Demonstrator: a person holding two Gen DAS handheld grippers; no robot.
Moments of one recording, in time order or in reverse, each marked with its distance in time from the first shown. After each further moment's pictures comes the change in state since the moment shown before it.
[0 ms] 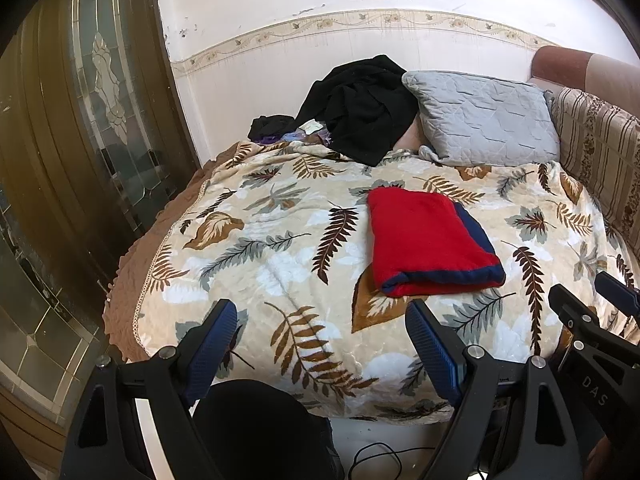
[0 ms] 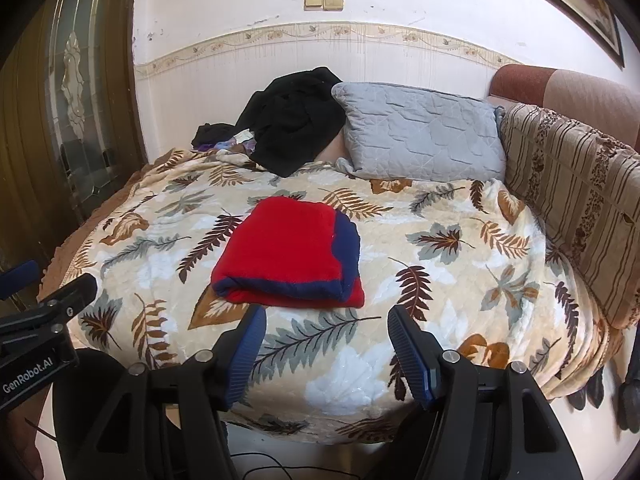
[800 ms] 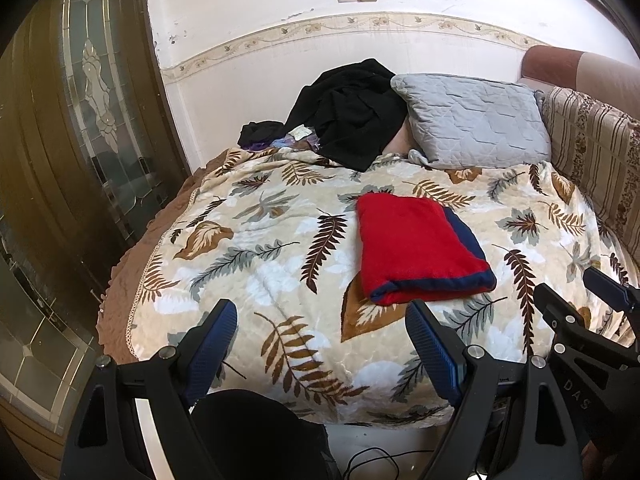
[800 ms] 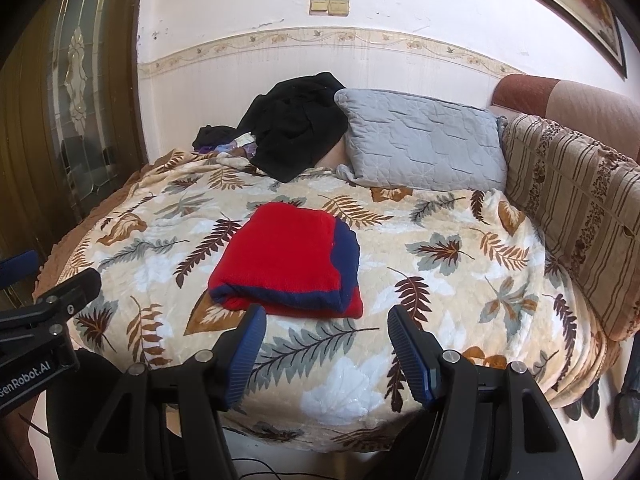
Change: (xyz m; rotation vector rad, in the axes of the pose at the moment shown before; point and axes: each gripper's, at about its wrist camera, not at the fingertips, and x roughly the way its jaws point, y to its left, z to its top) left arm 0.001 -0.008 0.010 0.016 -0.011 -0.028; right arm 0.003 0.003 0.005 -0.022 -0.019 -0.011
